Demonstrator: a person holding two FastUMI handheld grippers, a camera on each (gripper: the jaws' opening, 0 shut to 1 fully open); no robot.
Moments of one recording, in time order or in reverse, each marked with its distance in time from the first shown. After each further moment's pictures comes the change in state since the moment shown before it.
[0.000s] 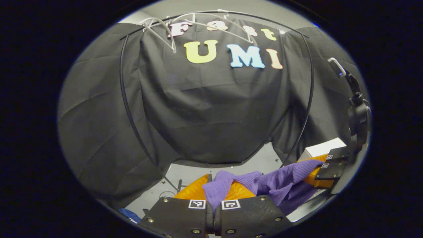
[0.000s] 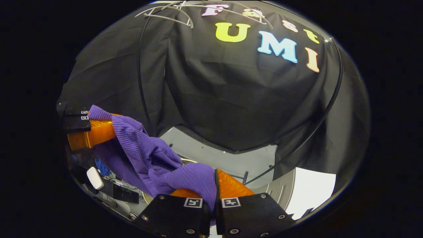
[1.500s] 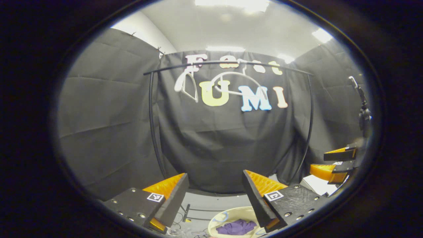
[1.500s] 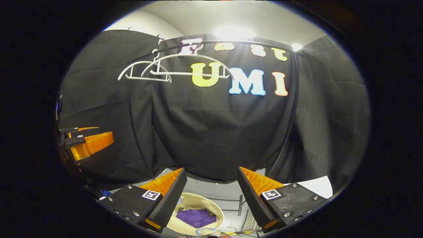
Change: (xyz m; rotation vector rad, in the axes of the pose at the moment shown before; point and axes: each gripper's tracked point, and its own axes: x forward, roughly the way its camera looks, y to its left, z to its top) left arm -0.166 0.068 0.190 -0.043 -0.422 0.068; right arm -0.166 -0.051 0.126 0.182 -0.432 -0.164
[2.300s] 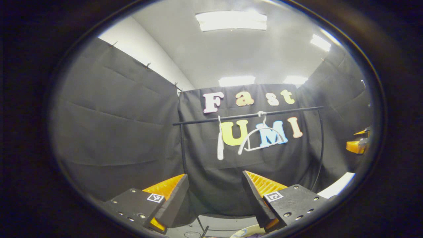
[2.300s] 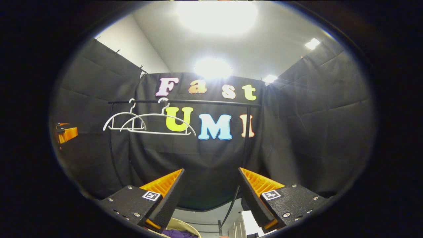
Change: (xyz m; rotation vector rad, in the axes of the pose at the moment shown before) left arm -0.120 0.097 0.157 0.055 -0.289 0.181; right arm -0.107 -0.102 0.118 0.004 -0.349 -0.213
